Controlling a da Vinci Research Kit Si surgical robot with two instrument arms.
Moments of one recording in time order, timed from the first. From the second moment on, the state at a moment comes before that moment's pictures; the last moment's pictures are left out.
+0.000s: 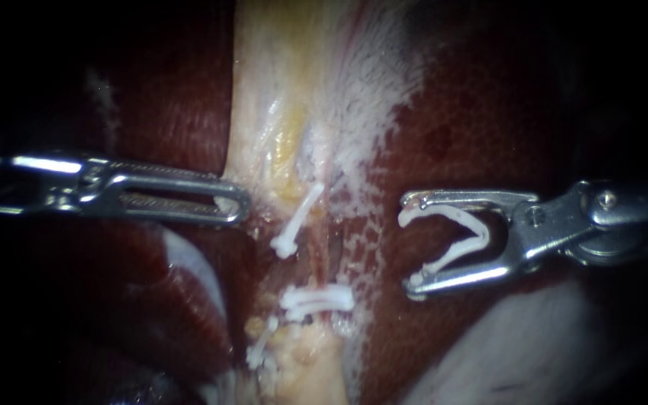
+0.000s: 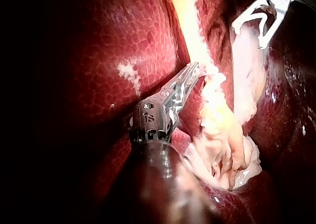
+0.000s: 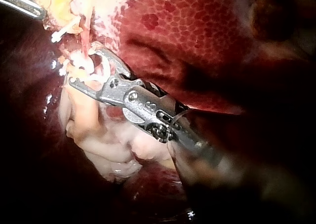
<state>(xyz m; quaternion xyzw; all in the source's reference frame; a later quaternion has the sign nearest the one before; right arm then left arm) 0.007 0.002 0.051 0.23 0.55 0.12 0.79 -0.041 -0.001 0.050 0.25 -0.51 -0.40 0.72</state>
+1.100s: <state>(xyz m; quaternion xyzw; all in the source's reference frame) 0.017 -0.002 0.059 0.38 0.48 0.23 0.75 -0.035 0.003 0.041 0.24 -0.52 -0.41 0.71</state>
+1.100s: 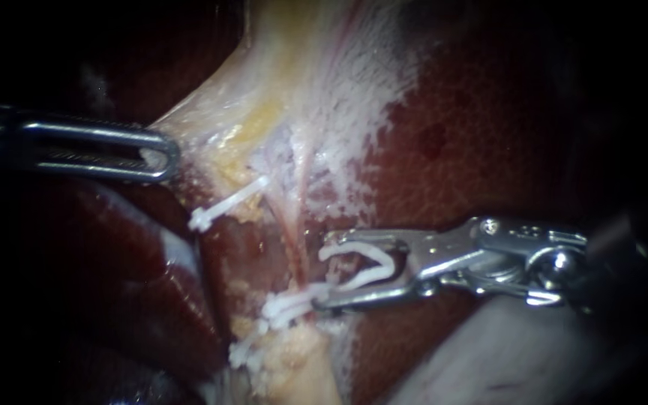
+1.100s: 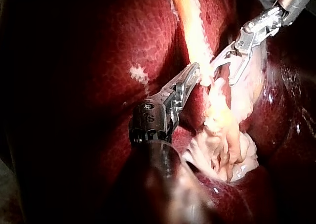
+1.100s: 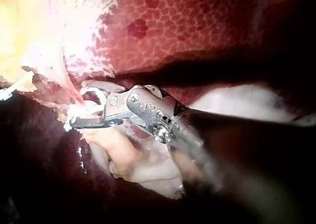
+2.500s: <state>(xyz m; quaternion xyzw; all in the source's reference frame) 0.021 -0.002 0.060 0.39 0.48 0.23 0.75 -0.036 0.002 0.039 0.24 -0.52 -0.41 0.71</state>
